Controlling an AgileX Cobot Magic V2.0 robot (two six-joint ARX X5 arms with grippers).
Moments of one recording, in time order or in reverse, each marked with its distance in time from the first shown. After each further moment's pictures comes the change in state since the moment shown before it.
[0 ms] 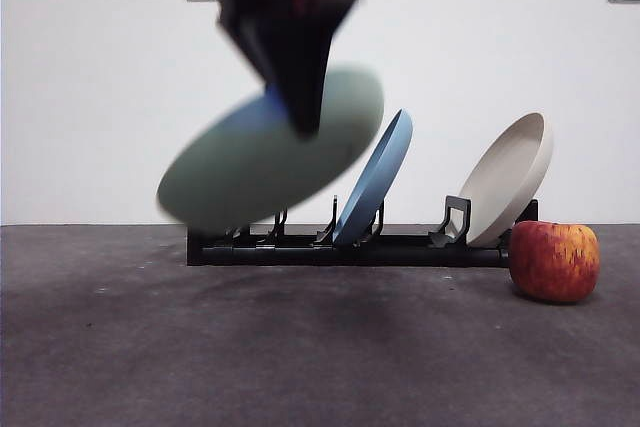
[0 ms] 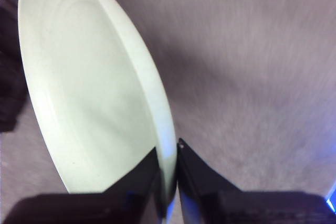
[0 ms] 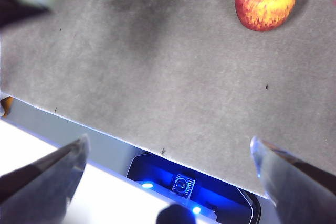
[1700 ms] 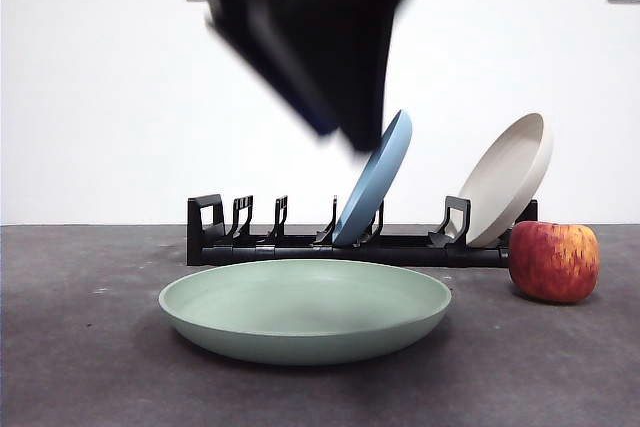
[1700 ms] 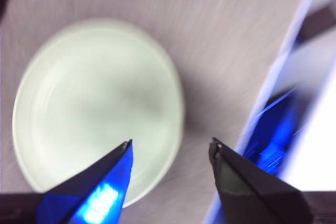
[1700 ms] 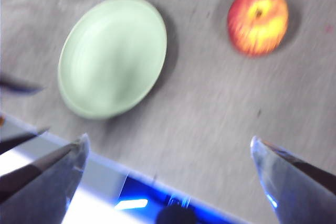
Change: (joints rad) left arm -0.187 -0.154 -0.157 0.071 0.066 -0.122; right arm 0.000 0.084 0.000 0.139 0.015 0.014
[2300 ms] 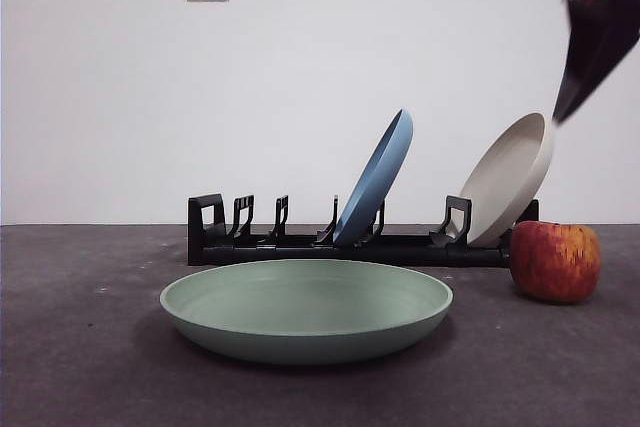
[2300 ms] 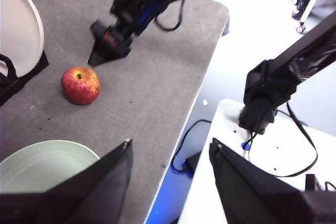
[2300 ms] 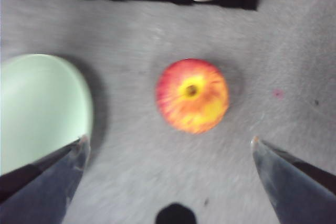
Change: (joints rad) left arm 0.000 -0.399 0.122 -0.002 0.295 -0.149; right arm 0.021 0.431 0.000 0.420 0.157 0.053
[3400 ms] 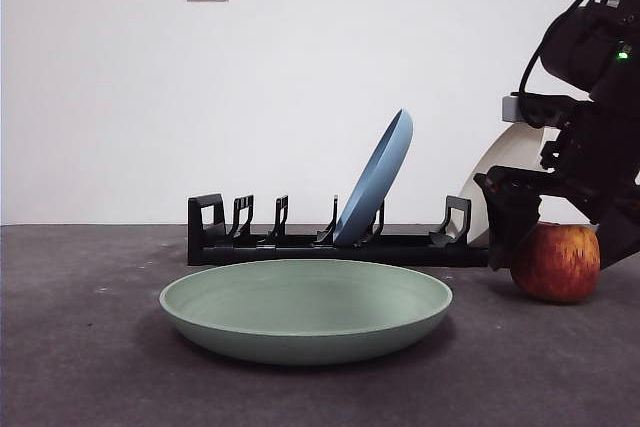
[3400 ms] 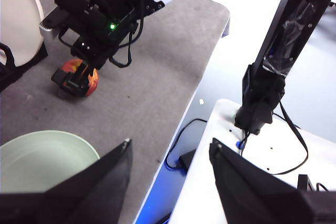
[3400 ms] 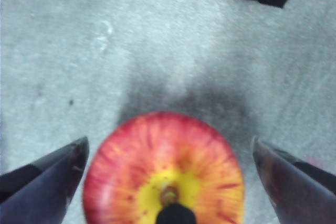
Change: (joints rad) left arm 0.000 -0.011 0.000 -0.024 -0.001 -0.046; right arm 0.131 0.430 0.002 0.365 0.195 -0.004
